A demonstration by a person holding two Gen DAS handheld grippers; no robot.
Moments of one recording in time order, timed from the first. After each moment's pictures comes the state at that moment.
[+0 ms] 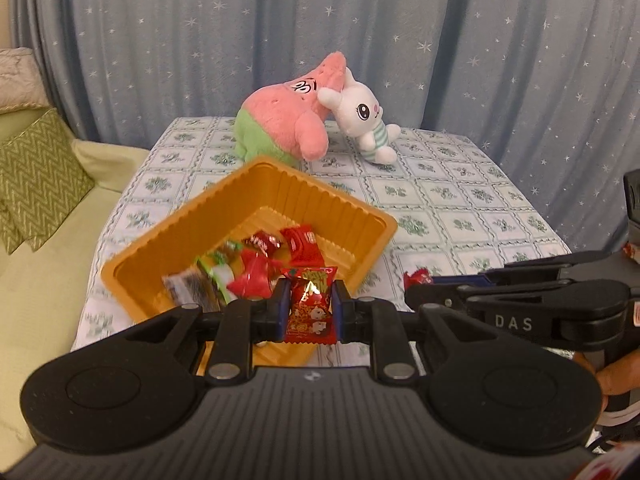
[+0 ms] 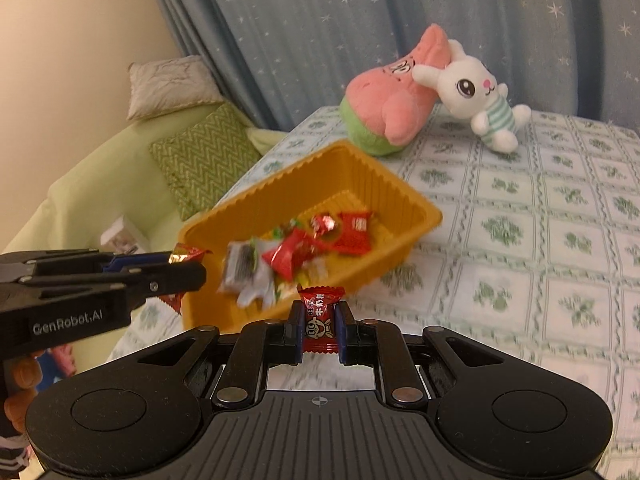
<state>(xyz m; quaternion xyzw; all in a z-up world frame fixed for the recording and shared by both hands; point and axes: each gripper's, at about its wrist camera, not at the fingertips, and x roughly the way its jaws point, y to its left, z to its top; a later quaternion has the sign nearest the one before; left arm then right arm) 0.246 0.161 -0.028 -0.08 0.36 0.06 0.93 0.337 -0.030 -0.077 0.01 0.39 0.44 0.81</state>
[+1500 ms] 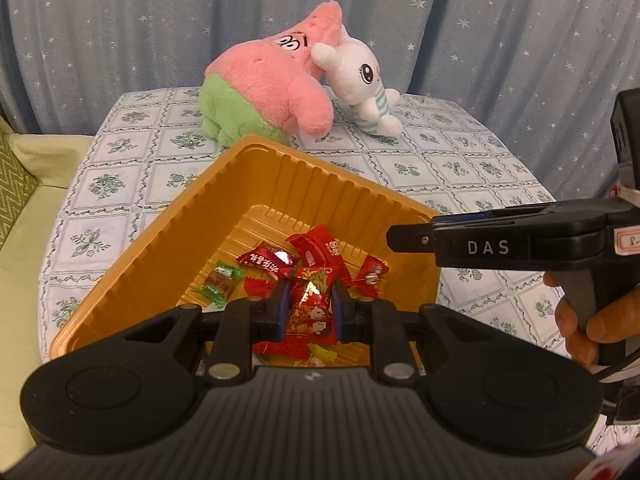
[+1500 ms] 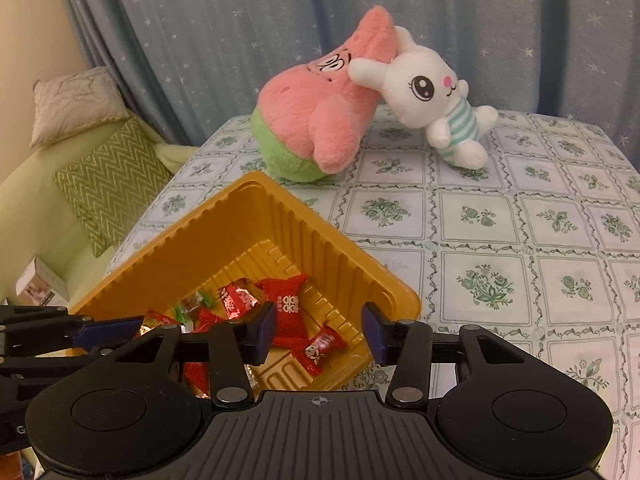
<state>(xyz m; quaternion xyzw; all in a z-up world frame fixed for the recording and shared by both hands) 0.334 0.231 -0.086 -0.07 0.41 -0.03 0.91 0.417 0.042 -0.105 0.00 0.41 0.32 0.85</state>
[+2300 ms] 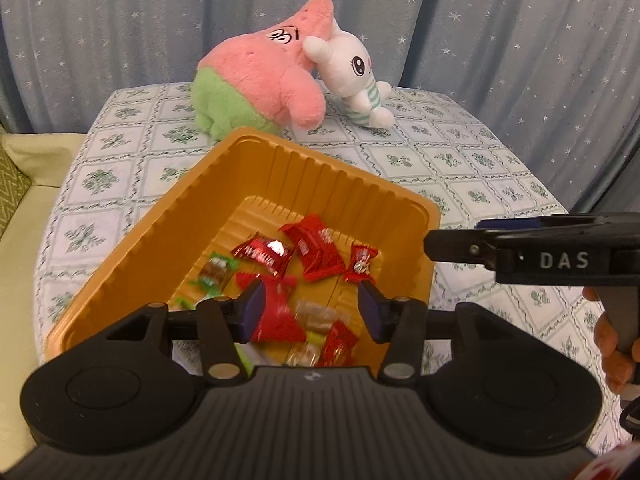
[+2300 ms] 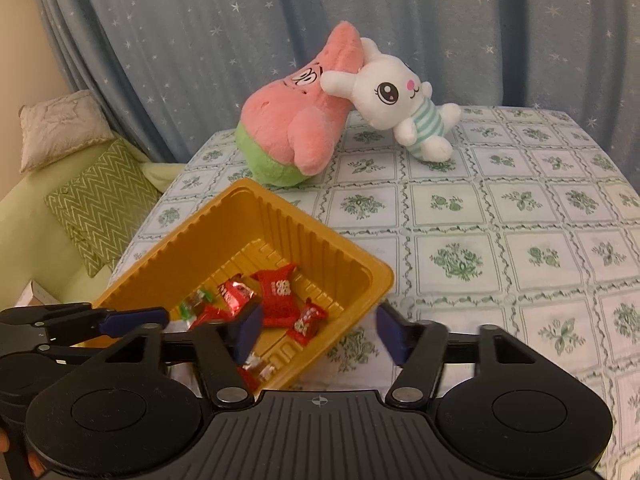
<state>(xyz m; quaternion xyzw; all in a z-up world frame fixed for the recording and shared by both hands) 0.323 0.233 -0.088 -0.07 0.41 -0.04 0.91 0.382 0.019 -0.089 0.03 0.41 0.29 0.87</state>
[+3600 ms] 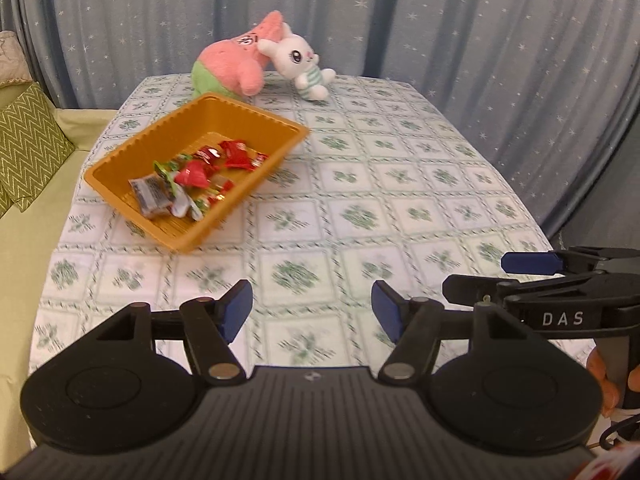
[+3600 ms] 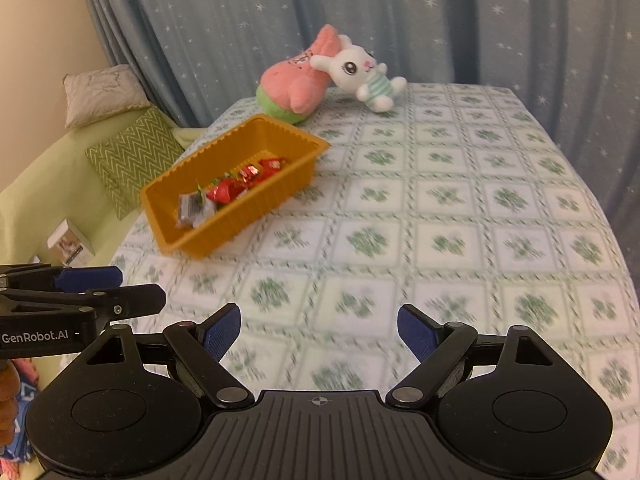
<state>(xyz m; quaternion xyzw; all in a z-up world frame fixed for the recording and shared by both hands) 0.120 0.056 -0.015 -0.08 0.41 0.02 0.91 0.193 -0.167 -0.059 0.01 0.41 0.31 0.86</state>
